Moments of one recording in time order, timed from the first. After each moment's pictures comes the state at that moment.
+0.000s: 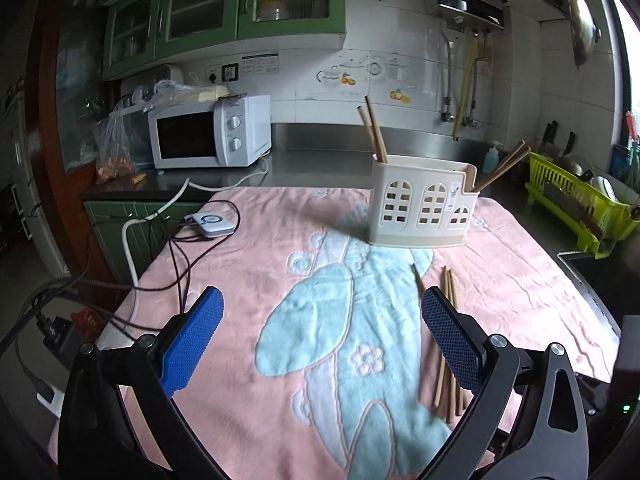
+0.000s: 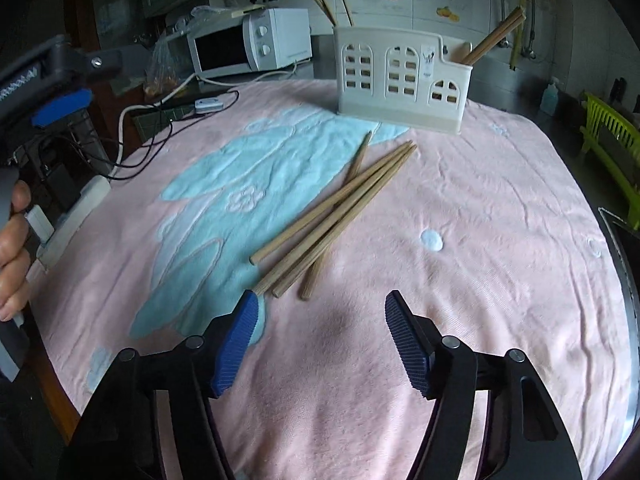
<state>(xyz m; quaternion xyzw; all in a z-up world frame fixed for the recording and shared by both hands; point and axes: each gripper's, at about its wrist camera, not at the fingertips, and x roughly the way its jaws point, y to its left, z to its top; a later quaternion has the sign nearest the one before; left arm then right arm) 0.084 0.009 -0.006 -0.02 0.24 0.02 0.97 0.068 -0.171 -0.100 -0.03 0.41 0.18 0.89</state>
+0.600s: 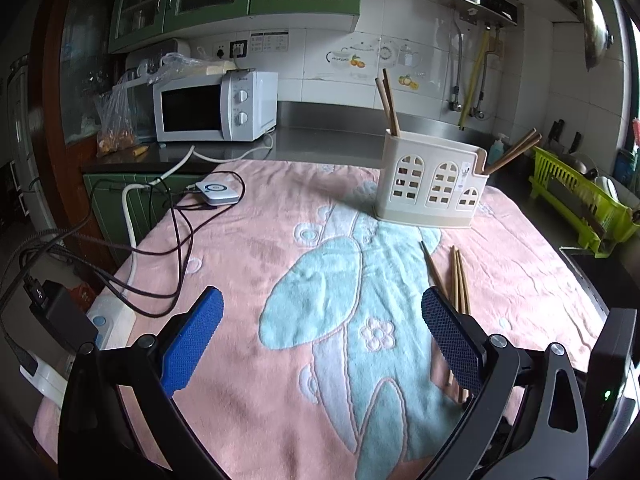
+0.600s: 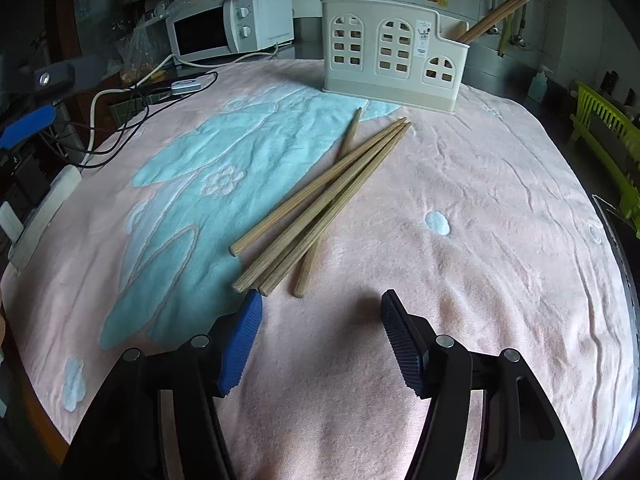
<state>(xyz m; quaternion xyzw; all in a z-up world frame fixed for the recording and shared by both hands) 0.081 0.025 -0.032 -0.04 0.27 0.02 0.96 0.080 -0.161 -0.116 -0.04 0.43 0.14 0.89</state>
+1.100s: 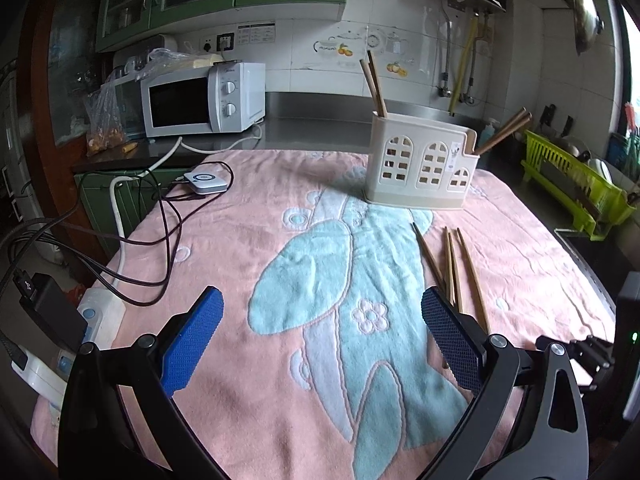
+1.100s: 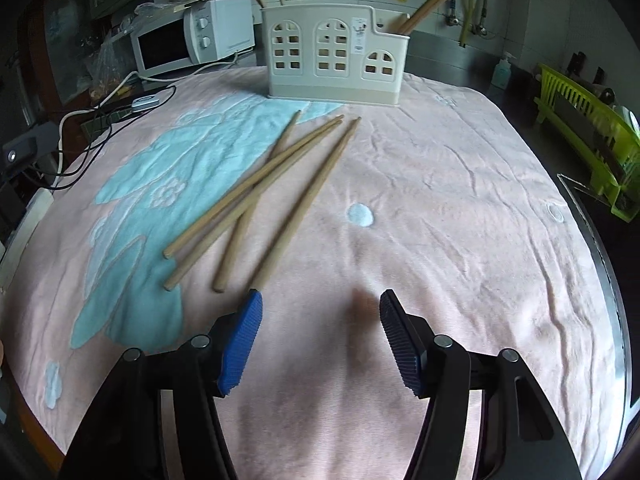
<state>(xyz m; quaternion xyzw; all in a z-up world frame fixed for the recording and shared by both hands) 0.080 0.014 -0.044 -0.03 0.29 0.00 0.96 0.081 -0.204 -0.112 -0.03 0.43 0.08 0.90</state>
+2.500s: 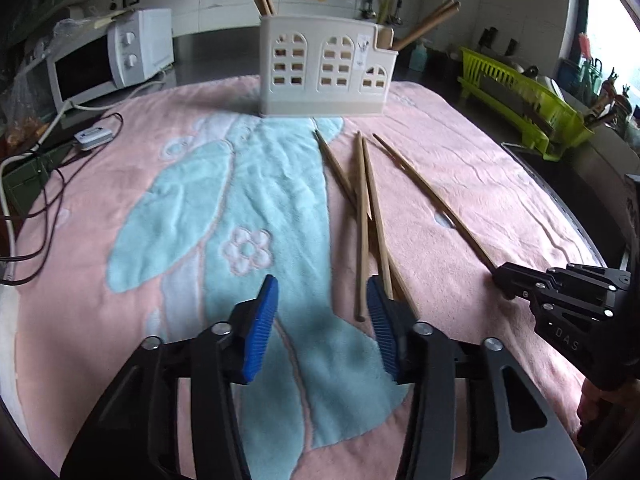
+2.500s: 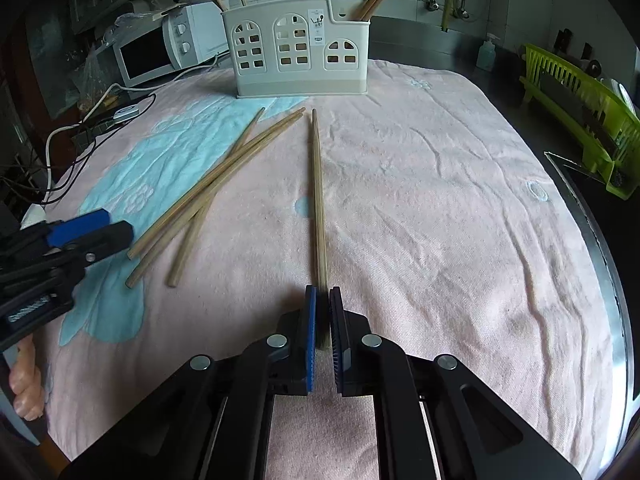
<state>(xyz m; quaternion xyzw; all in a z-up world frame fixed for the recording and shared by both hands) 0.112 -0.055 -0.108 0.00 0.40 -0.13 0.91 0.086 -0.237 -0.115 0.00 0.44 0.08 0.89</state>
